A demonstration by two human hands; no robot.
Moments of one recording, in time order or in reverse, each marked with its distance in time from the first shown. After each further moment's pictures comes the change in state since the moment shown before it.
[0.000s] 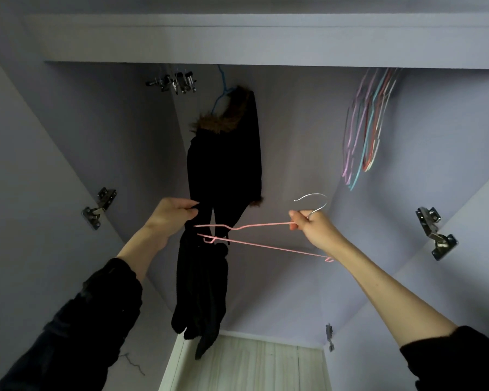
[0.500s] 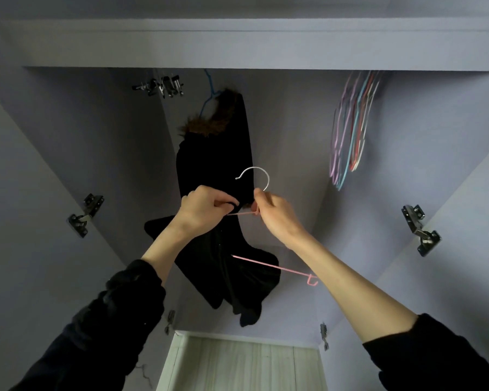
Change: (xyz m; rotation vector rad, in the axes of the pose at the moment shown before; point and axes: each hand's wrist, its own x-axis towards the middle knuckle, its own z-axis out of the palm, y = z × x) left_hand -0.020 0.054 0.044 0.404 -0.059 0.371; right_hand 0.001 -0.052 0.031 0.065 0.083 -0.088
